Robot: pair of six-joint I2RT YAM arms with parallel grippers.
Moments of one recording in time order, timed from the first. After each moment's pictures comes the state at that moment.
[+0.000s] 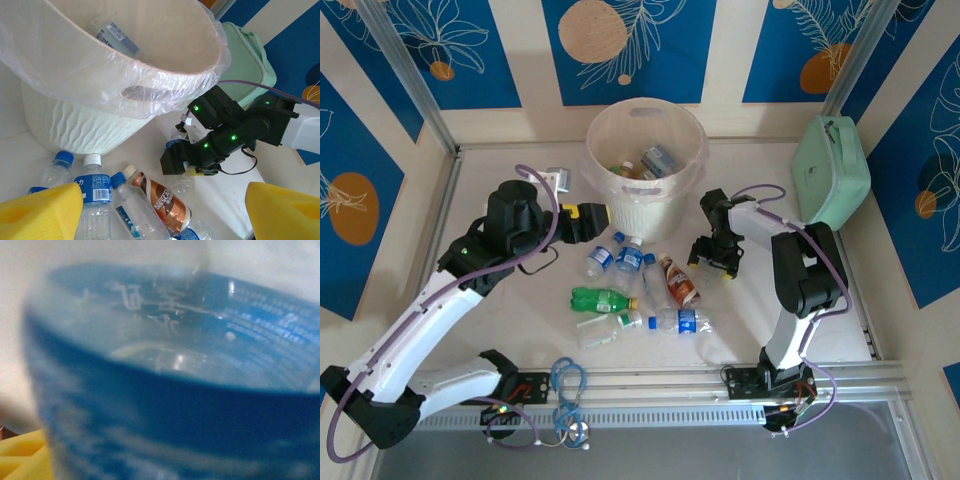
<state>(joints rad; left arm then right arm) -0.61 1.04 1.18 -0.56 0.16 -0.55 0.31 1.80 1.15 -0.95 -0.12 0.63</state>
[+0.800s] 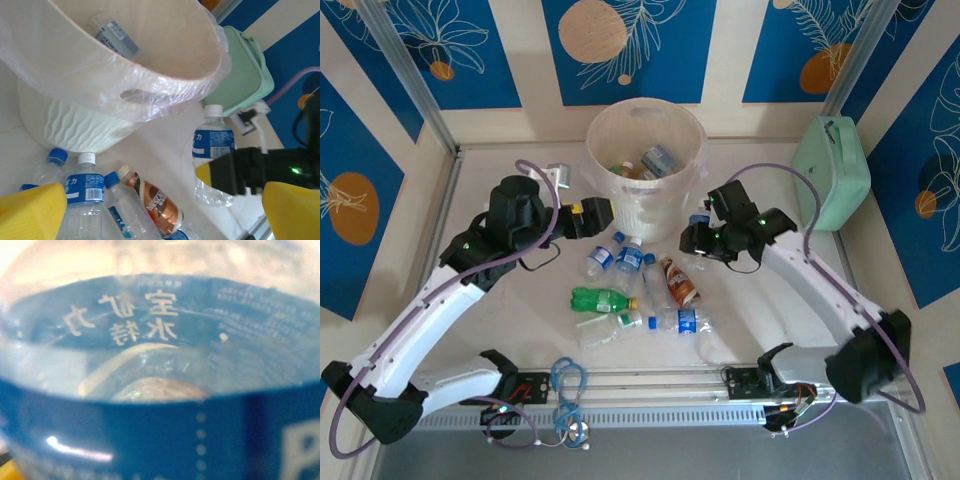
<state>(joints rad) -0.61 1.07 1.23 -0.57 0.18 -0.61 0.50 1.23 1.14 -0.92 -0.18 0.60</state>
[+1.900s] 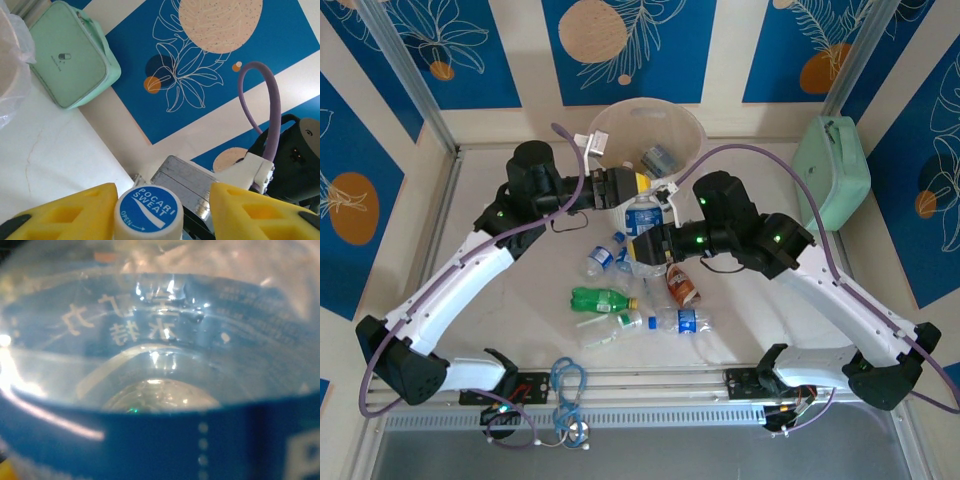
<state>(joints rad) -0.60 1.30 1.34 -0.12 0.75 -0.88 0.81 1.18 1.40 -0.81 -0.45 0.53</state>
